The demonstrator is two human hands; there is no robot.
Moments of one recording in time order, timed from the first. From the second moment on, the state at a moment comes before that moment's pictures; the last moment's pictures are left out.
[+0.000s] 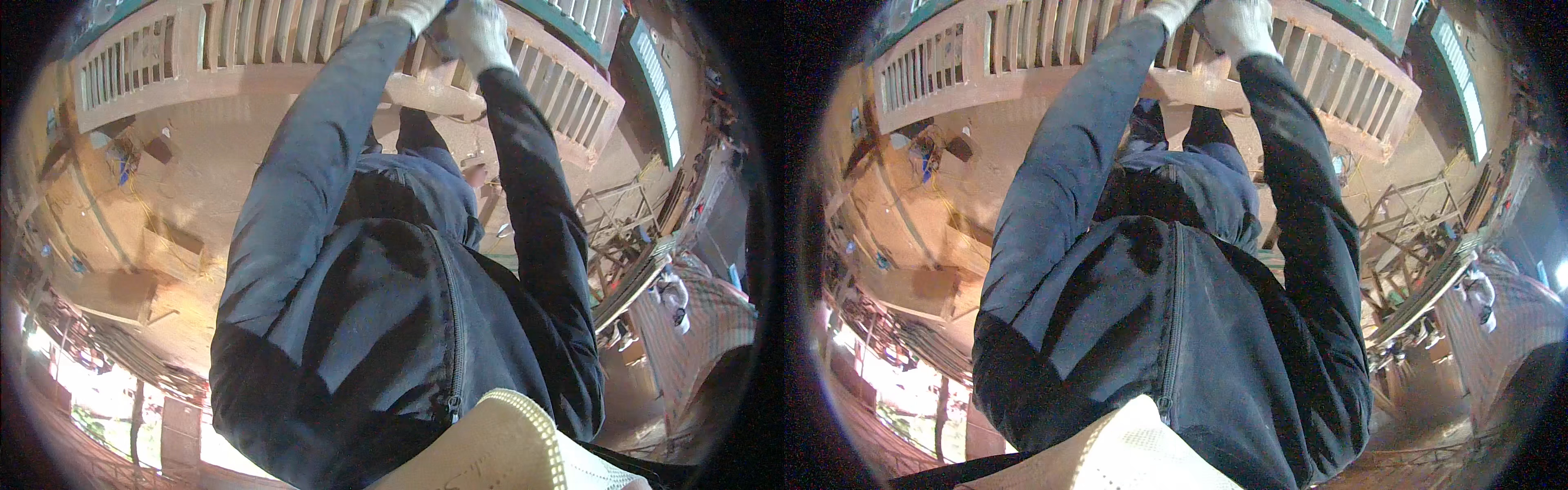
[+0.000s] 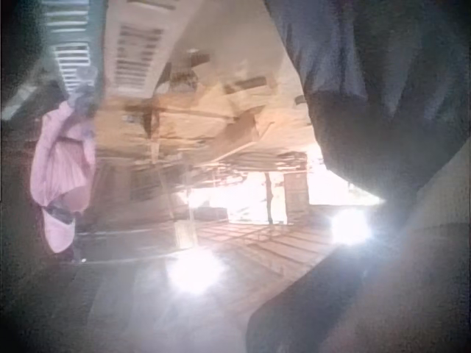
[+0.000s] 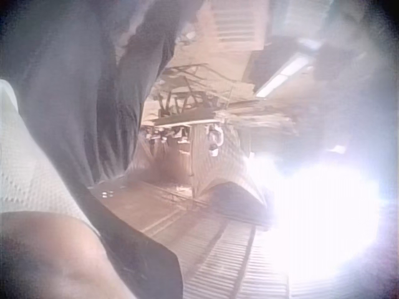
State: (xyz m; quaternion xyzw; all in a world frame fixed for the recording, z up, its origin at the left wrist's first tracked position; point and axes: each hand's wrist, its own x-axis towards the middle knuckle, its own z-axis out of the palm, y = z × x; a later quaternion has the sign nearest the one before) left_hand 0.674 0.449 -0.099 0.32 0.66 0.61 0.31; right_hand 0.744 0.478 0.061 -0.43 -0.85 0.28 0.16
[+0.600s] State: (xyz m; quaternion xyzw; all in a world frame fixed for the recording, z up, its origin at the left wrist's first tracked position) left_hand 0.712 0.287 -0.023 0.41 0.60 0.50 0.48; right_hand 0.837 0.330 0.028 -0.49 -0.83 0.26 0.11
